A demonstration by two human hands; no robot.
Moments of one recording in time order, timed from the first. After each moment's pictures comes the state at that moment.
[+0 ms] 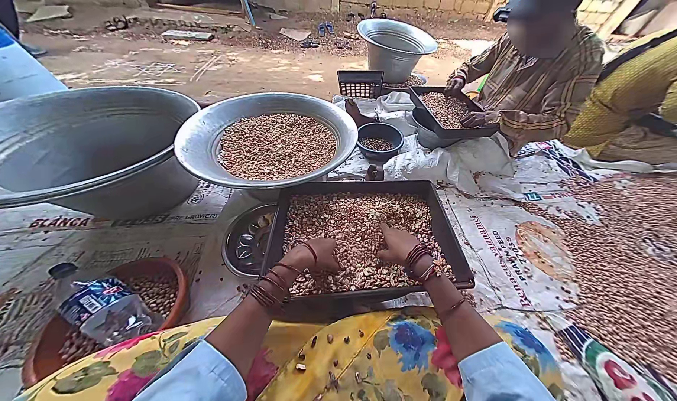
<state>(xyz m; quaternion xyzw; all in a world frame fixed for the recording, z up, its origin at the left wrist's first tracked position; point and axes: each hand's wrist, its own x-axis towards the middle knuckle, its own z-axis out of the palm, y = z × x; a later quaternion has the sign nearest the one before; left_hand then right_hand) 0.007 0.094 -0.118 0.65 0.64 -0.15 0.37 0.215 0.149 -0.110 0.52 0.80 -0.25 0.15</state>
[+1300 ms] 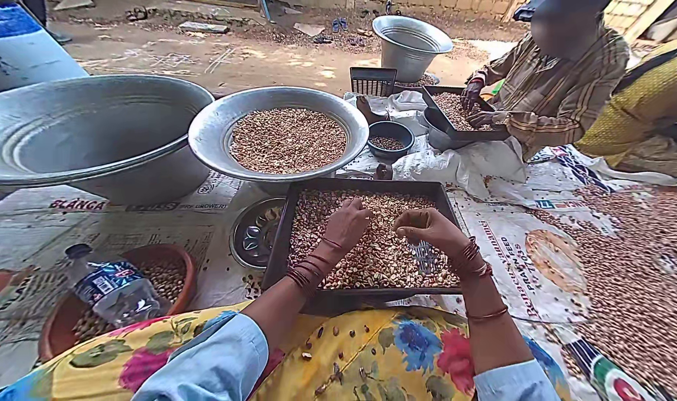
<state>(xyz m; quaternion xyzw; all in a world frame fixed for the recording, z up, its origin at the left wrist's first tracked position) 0.041 0.115 -0.123 0.73 0.65 0.18 0.12 0.268 0.164 -0.076 0.29 0.77 -0.54 -0.19</state>
